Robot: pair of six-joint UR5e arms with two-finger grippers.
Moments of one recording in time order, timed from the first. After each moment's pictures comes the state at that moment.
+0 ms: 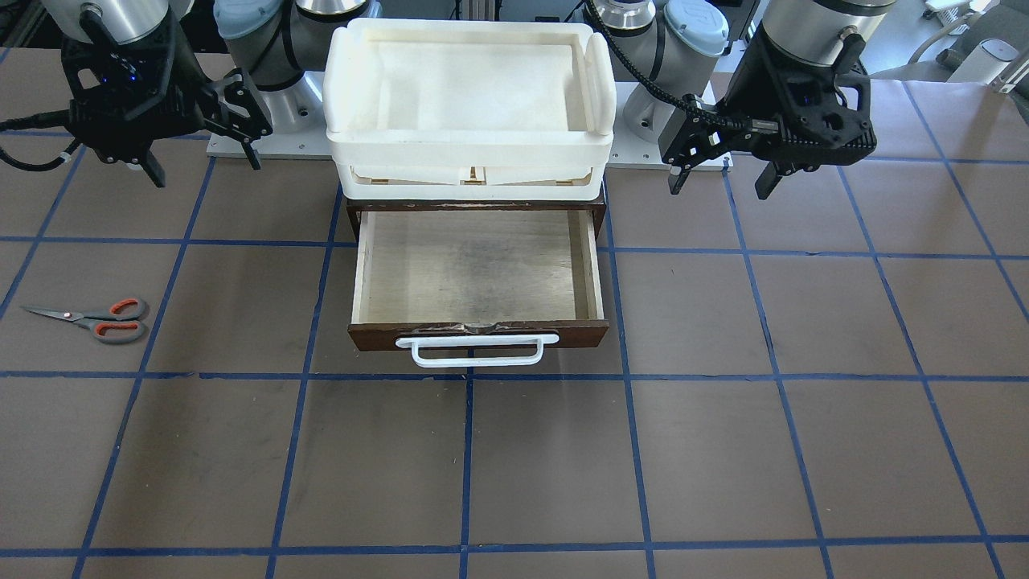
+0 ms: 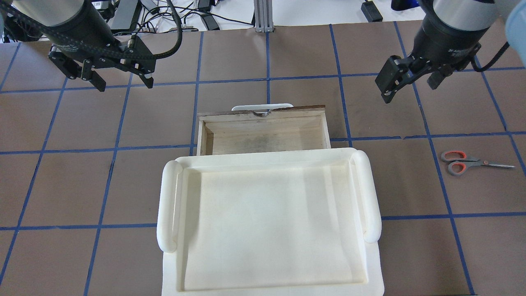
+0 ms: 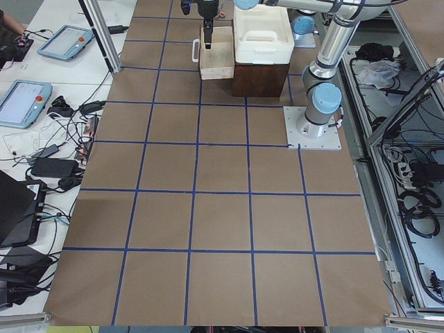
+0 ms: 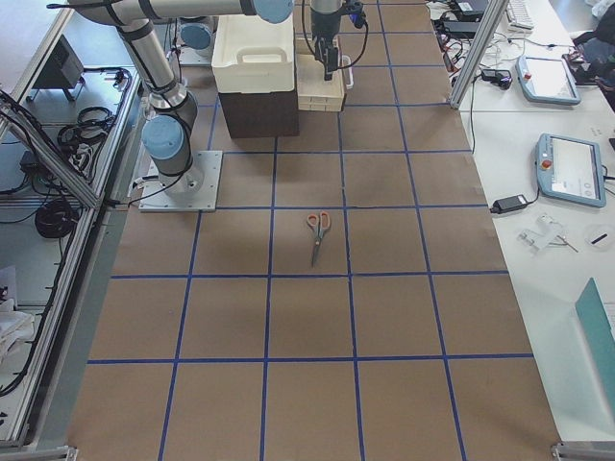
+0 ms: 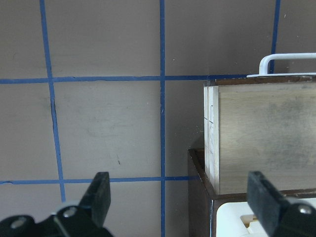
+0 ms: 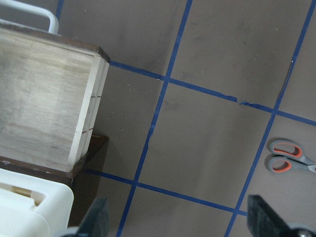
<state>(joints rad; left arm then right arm) -1.54 -1.57 -1.46 -1.66 1.53 0.03 1.50 -1.65 1.59 -1.50 -1.58 -0.39</state>
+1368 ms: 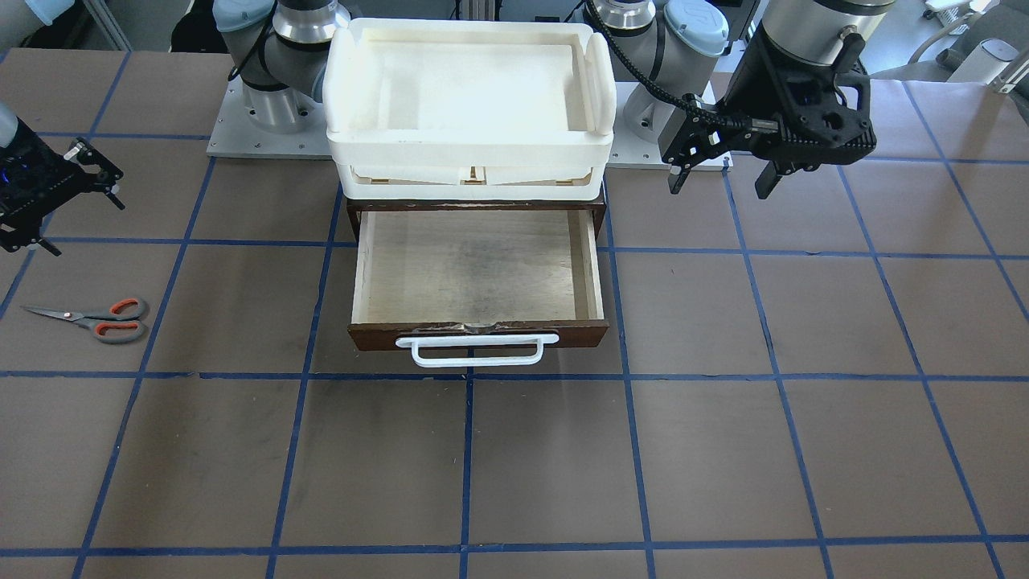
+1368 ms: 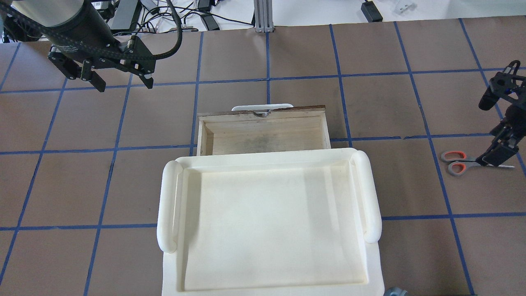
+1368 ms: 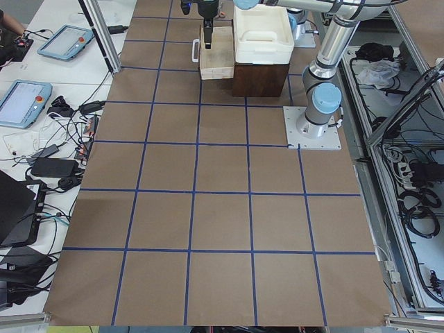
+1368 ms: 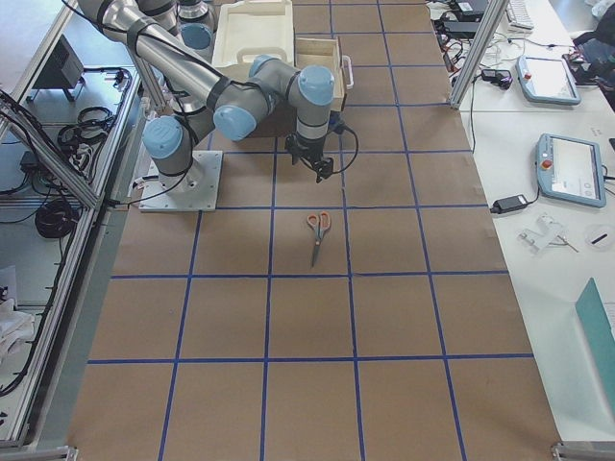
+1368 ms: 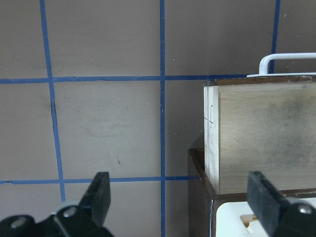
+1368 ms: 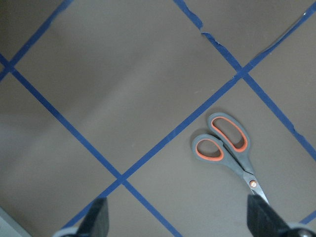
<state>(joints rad) -1.54 -1.57 -1.46 -1.66 1.53 0.03 0.99 -1.62 2.00 -1.91 -1.58 -1.48</state>
